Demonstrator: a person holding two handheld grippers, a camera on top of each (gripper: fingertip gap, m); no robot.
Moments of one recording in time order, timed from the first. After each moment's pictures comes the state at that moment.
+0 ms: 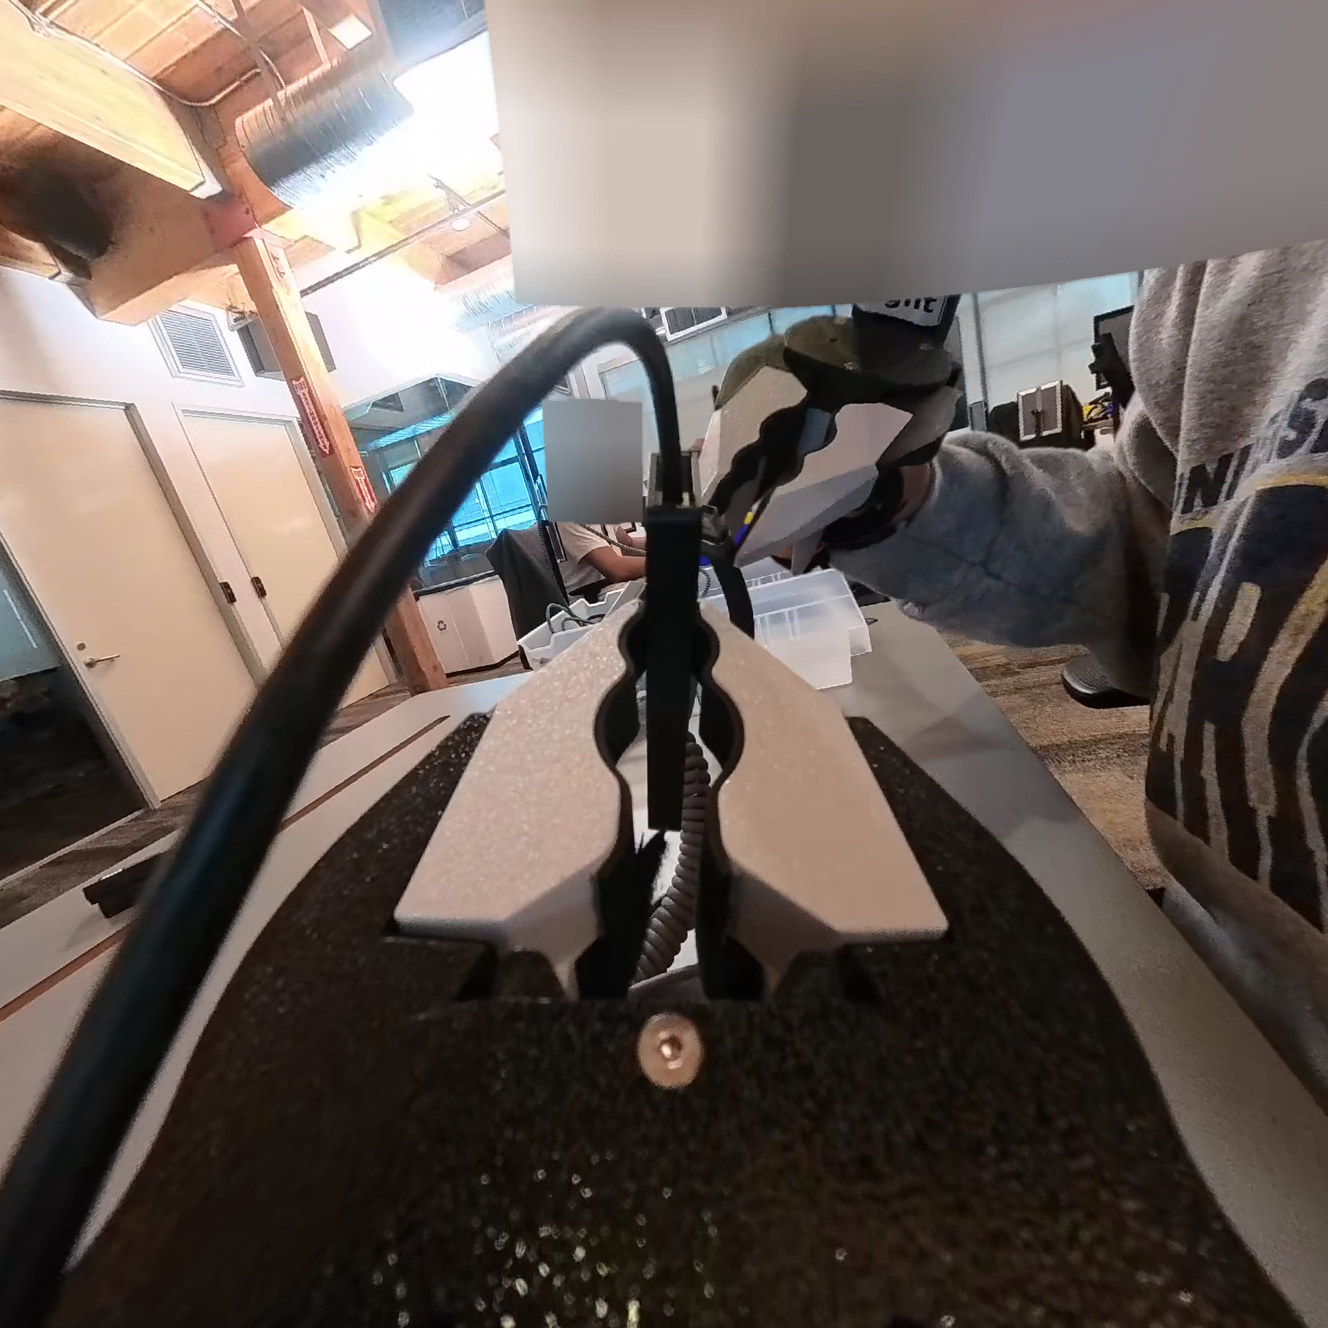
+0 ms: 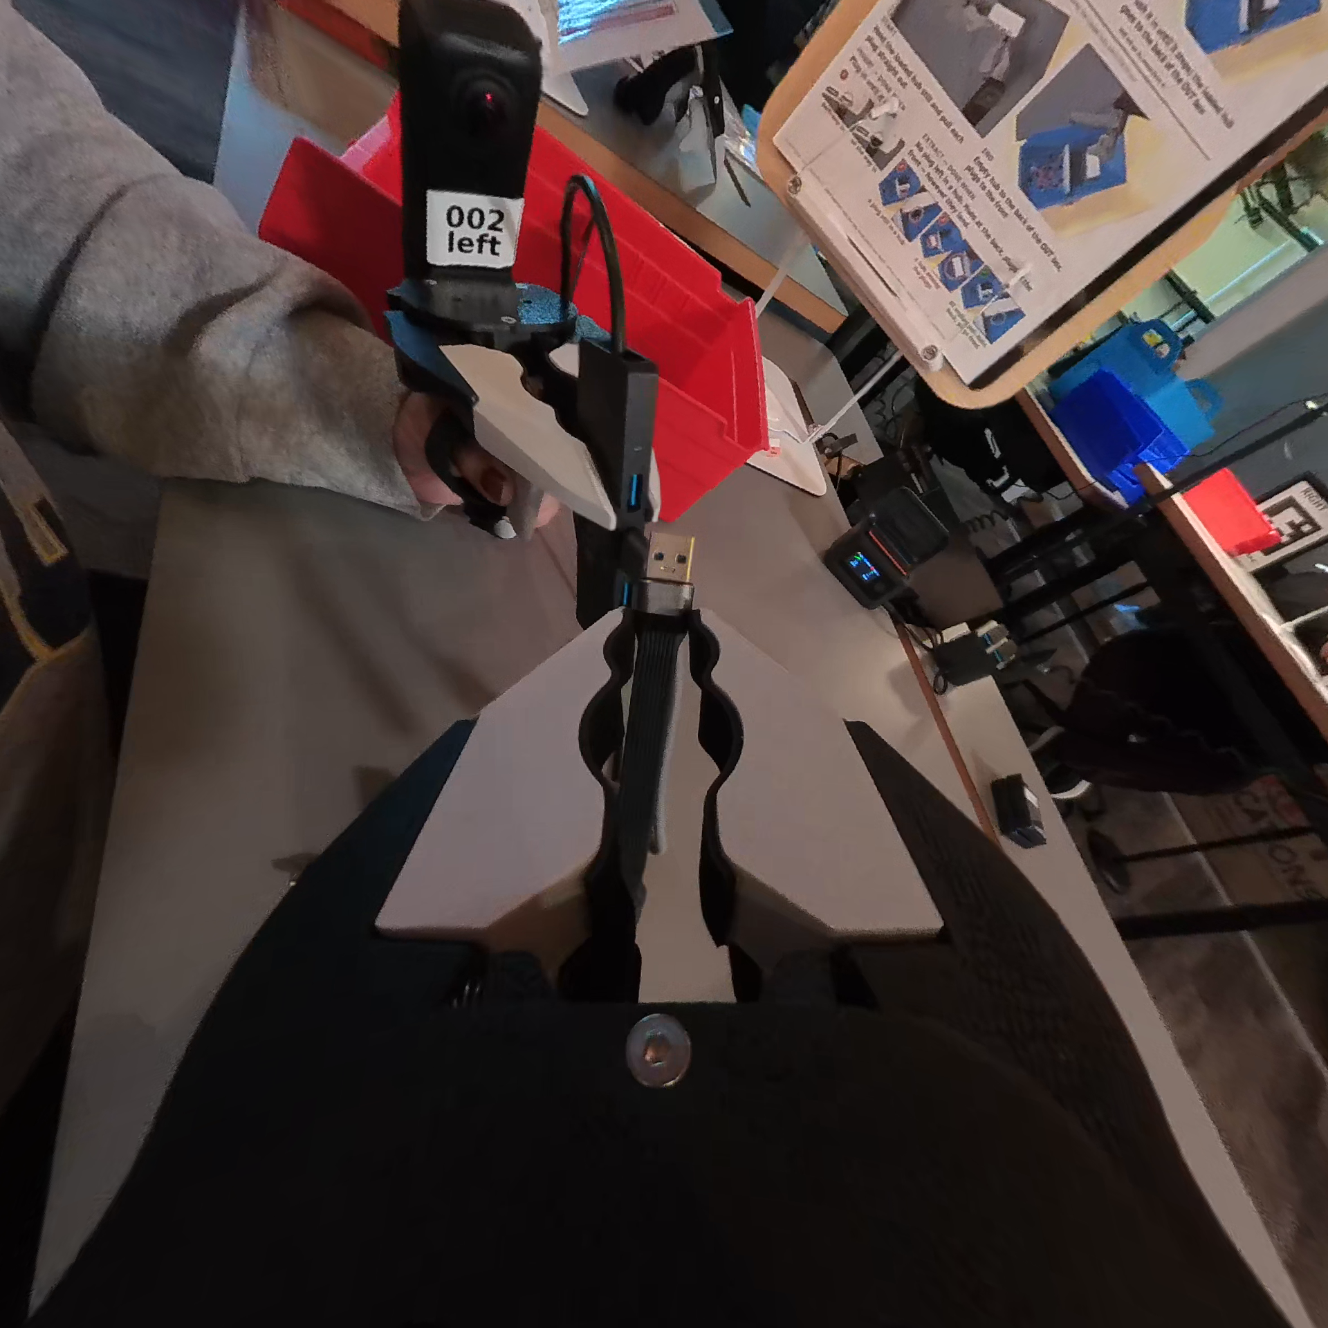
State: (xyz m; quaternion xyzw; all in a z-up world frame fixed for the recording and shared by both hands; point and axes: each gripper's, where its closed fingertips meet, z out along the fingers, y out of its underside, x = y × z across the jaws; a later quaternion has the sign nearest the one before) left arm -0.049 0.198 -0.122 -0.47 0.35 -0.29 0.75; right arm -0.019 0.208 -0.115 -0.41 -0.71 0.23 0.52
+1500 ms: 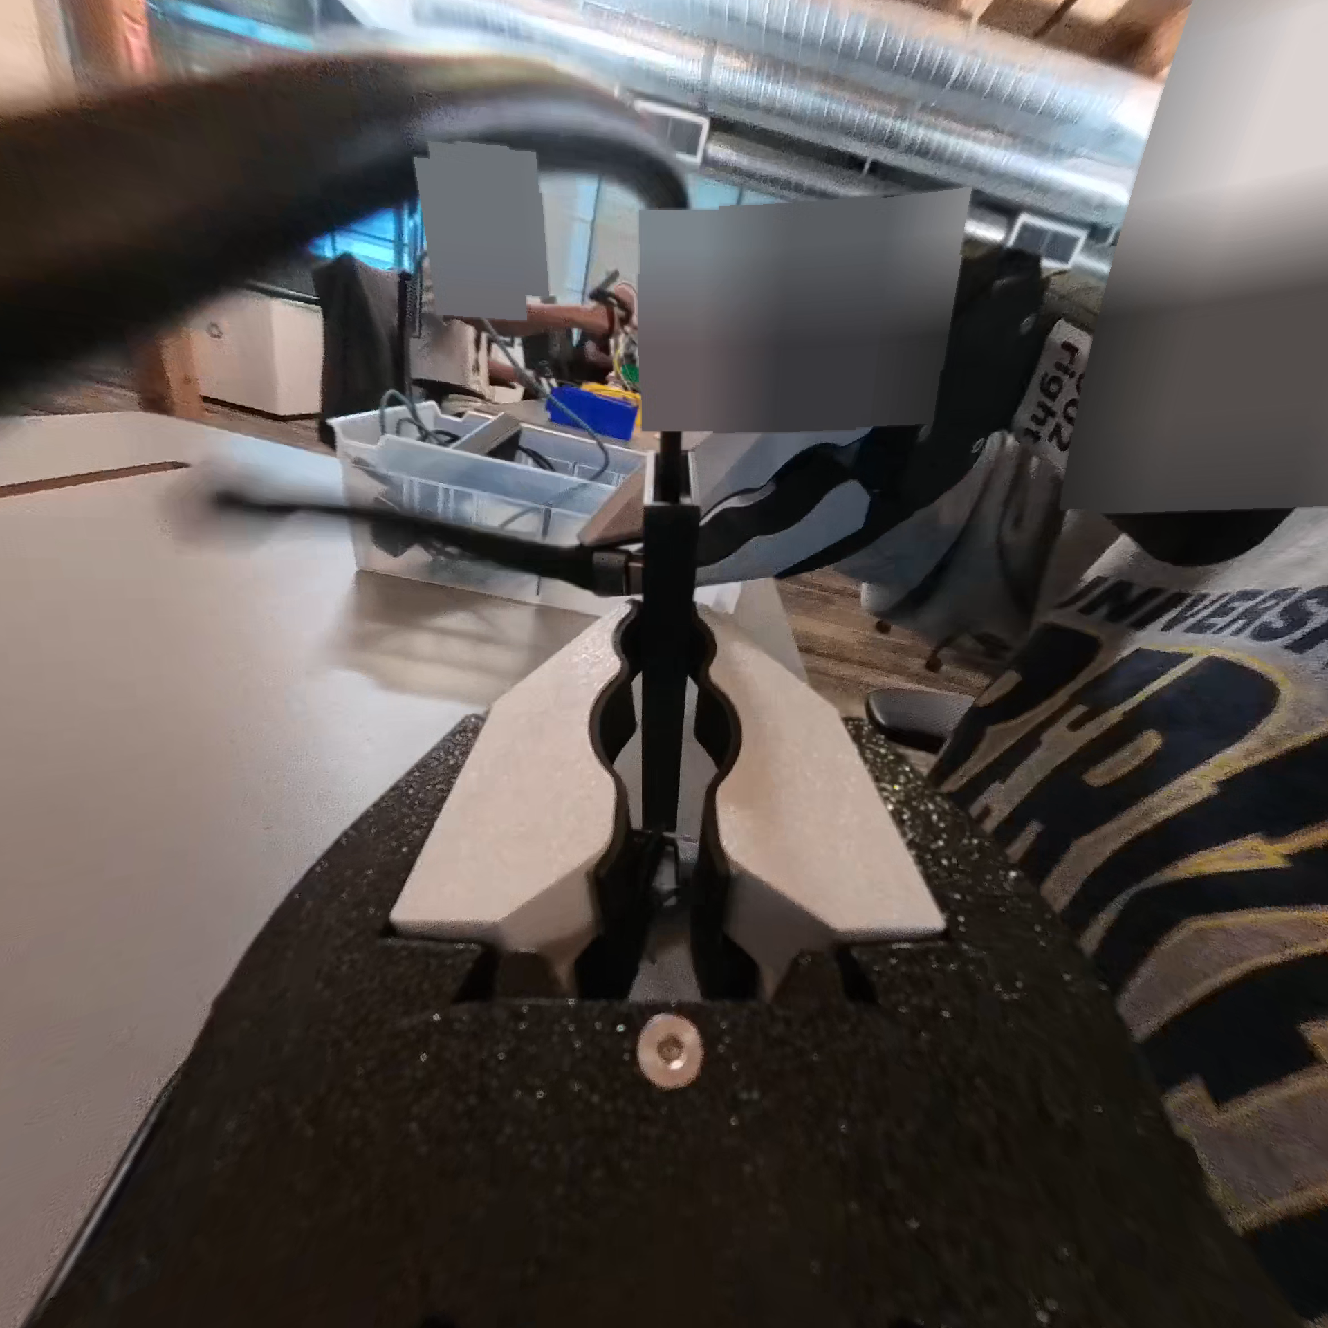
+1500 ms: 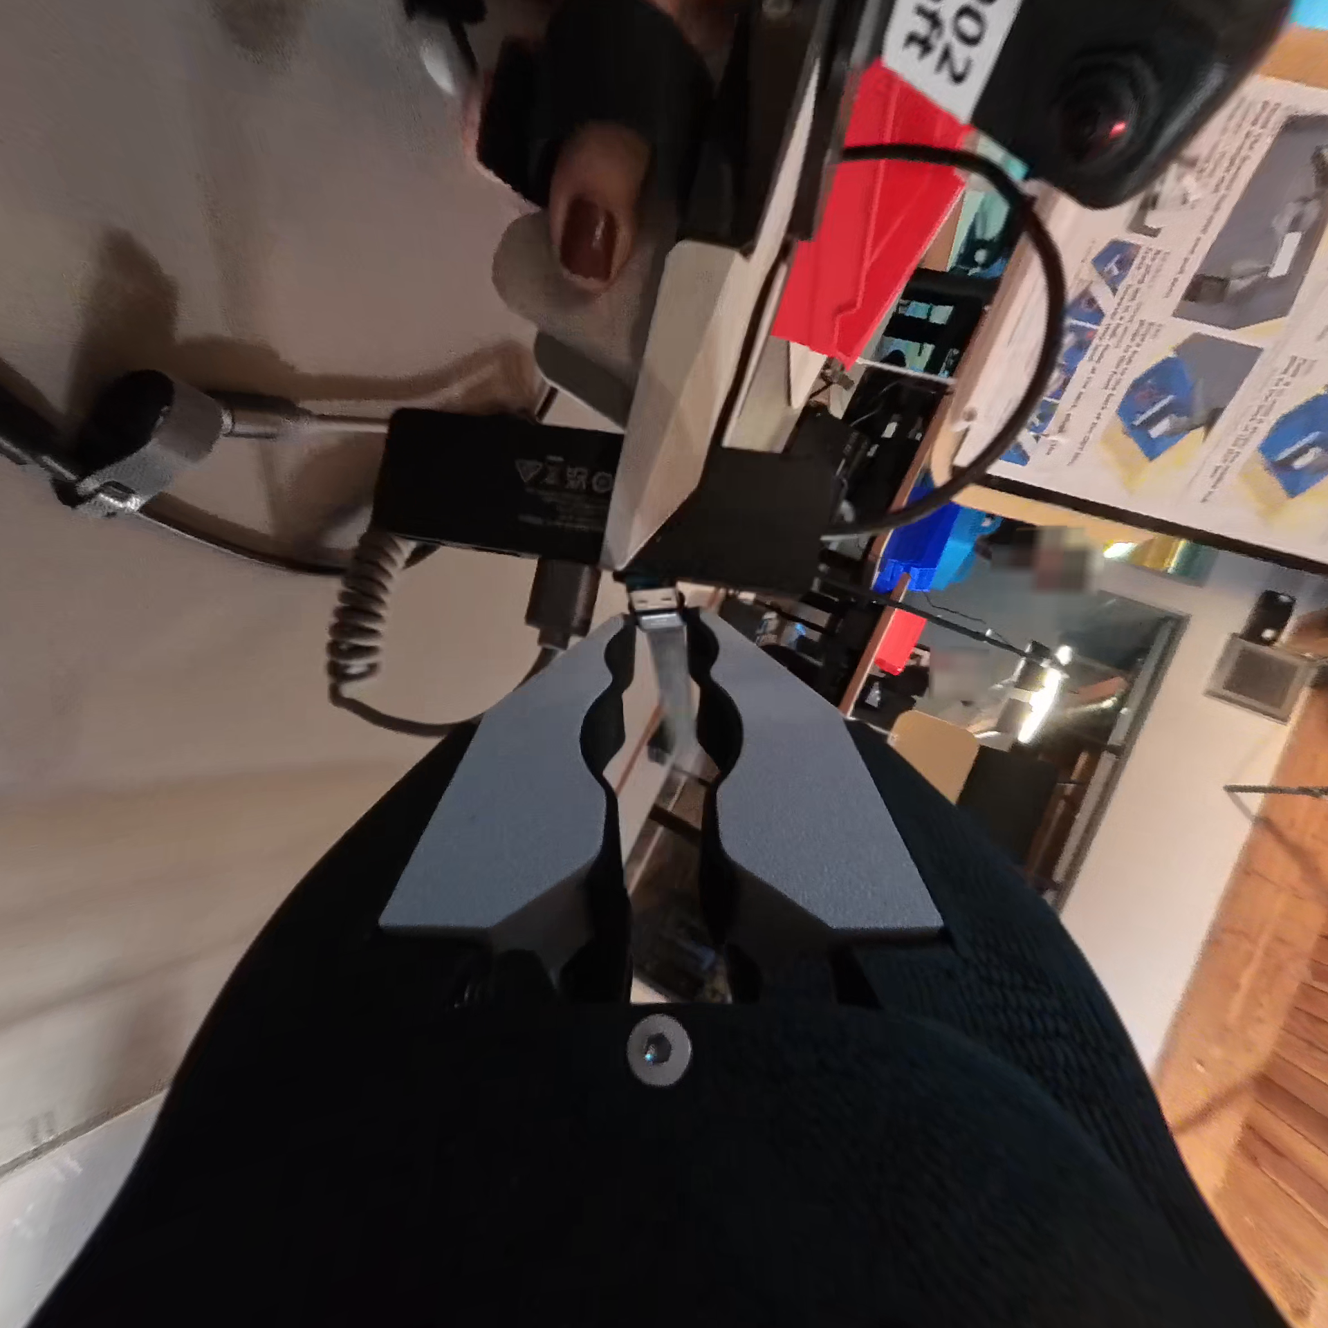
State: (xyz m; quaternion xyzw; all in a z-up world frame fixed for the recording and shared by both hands) left arm 0.002 0.213 -0.153 -0.61 0.28 -0.45 0.59; right arm -0.021 0.235 -0.150 -0.14 -0.85 -0.17 0.48
